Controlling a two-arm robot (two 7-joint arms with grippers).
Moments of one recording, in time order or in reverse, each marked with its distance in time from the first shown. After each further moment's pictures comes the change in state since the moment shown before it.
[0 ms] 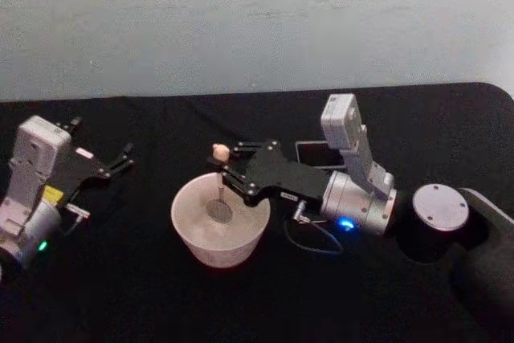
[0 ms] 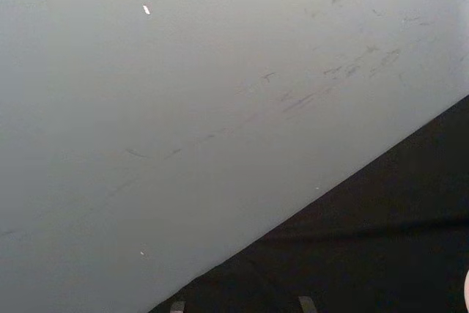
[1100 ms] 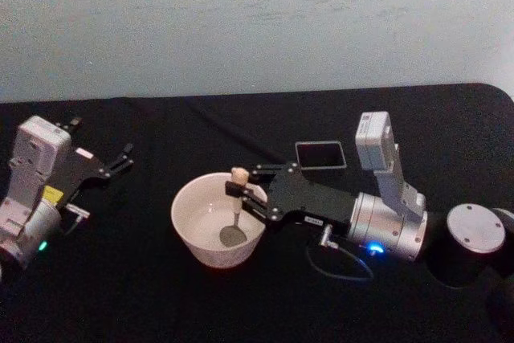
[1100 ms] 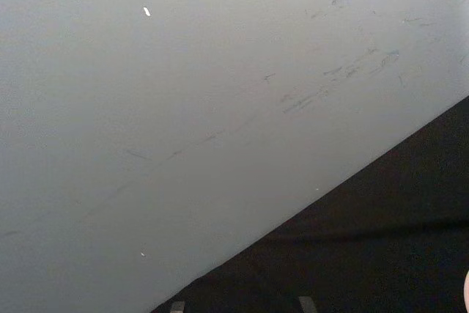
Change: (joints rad) left arm 0.000 0.000 0.000 0.000 0.000 0.000 0.000; right arm -0.111 0.101 0.029 -0.167 0.058 0.056 0.044
